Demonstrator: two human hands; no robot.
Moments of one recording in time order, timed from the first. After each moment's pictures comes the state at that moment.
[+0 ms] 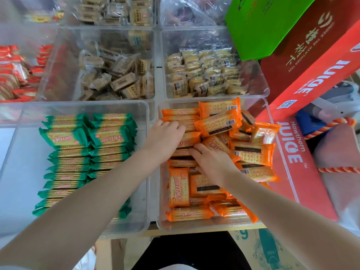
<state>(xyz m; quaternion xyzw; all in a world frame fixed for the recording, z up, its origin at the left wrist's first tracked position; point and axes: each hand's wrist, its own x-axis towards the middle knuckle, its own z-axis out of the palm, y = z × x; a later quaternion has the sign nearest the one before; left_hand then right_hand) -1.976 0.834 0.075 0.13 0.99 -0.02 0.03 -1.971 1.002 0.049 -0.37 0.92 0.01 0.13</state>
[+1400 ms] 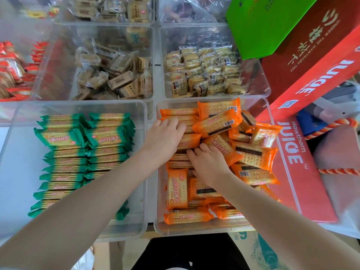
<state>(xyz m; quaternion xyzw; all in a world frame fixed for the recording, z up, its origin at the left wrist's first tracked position) -1.978 0.837 0.072 0.11 0.99 -0.03 0.04 -1.970 0.990 0.038 -0.37 0.92 0.09 0.11</state>
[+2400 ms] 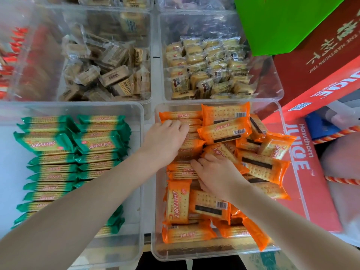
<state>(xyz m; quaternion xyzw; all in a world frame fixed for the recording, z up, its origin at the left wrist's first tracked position) -2.001 0.830 0.066 0.15 0.99 0.00 0.07 -1.984 1.006 0.036 -0.45 0.89 0.02 0.09</state>
